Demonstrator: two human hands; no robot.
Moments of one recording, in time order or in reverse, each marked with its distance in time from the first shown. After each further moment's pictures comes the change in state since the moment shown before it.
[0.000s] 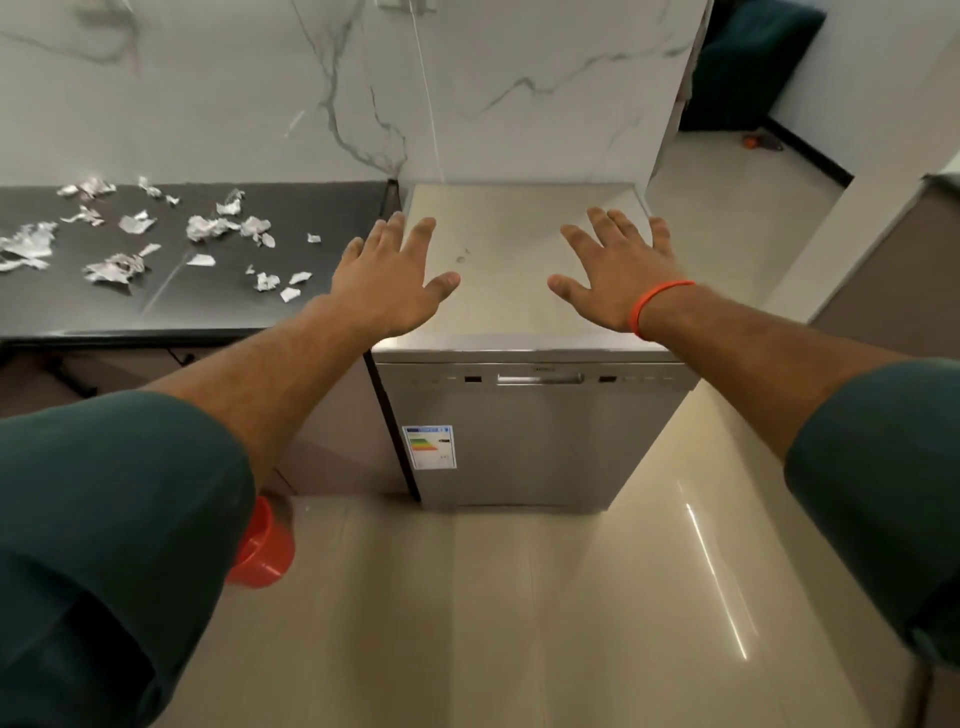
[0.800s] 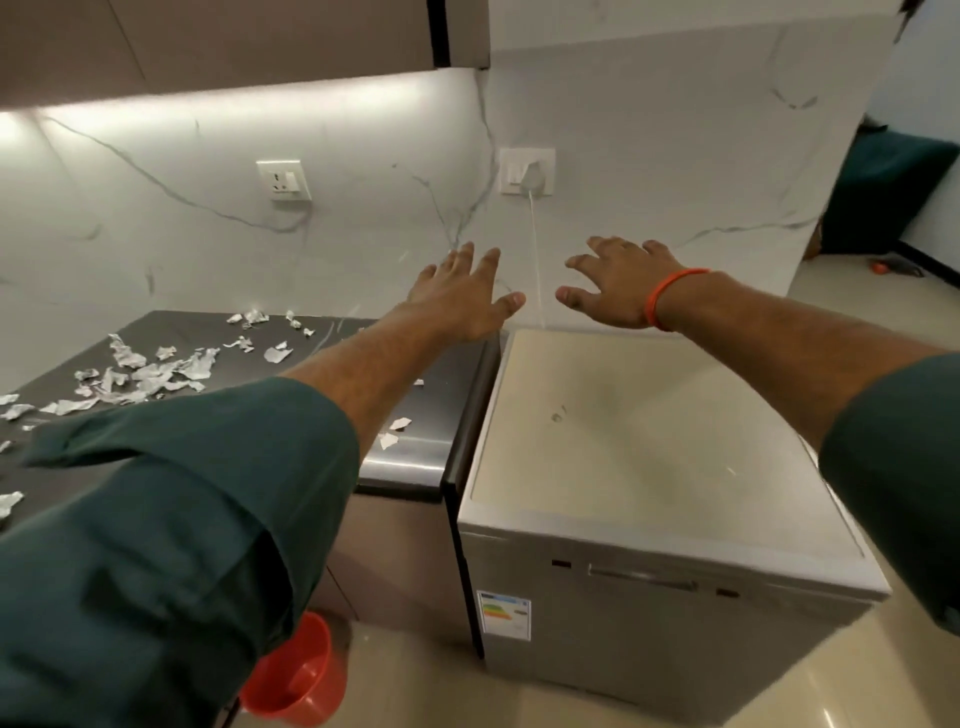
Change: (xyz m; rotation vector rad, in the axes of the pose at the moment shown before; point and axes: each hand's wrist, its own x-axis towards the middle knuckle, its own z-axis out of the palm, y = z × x) left_hand 0.159 -0.056 -0.124 0.084 0.055 -0.090; right_hand 0.229 -0.038 -0.124 0.017 0.043 -0.237
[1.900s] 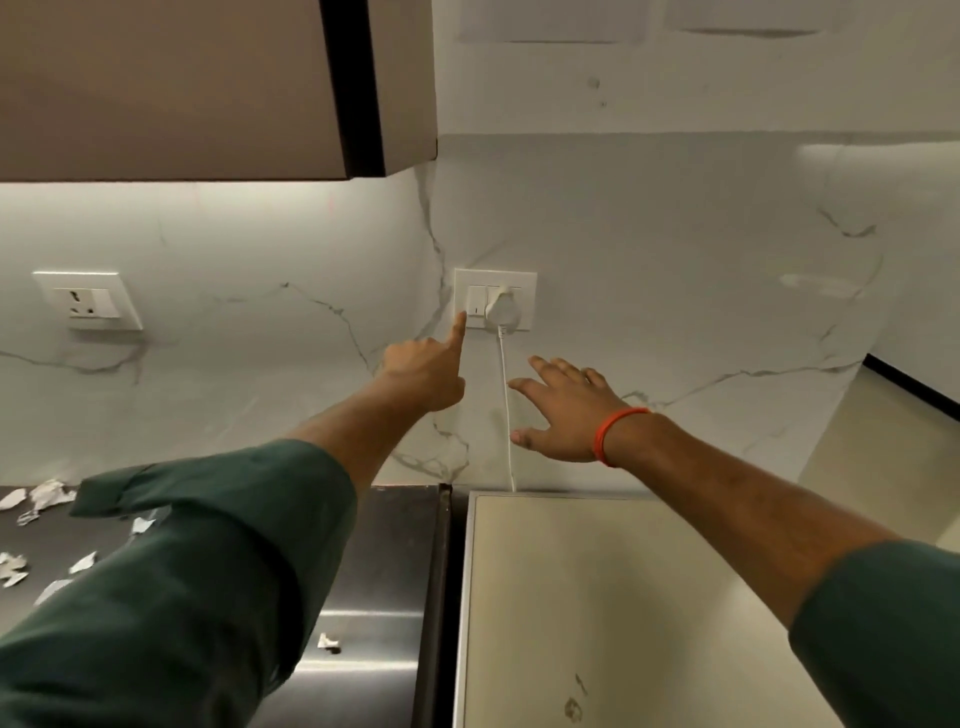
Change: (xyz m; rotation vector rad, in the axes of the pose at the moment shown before) left_hand 0.396 -0.097 0.063 0.164 -0.007 0.056; right_hand 0.313 0.043 0.071 0.119 -0.123 0.071
